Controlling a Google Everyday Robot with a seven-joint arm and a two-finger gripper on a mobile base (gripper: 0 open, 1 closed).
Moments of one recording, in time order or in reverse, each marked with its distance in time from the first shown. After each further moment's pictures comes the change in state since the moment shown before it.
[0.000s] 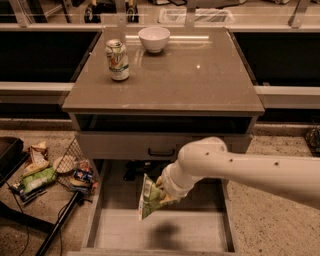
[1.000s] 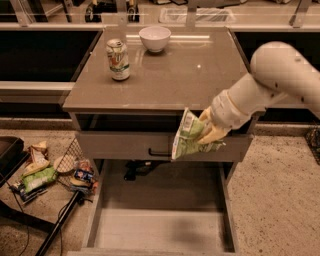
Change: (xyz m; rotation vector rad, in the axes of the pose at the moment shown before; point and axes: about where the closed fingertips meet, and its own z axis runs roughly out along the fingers) arm 0.051 -0.073 -0.239 0.045 -0.116 0.135
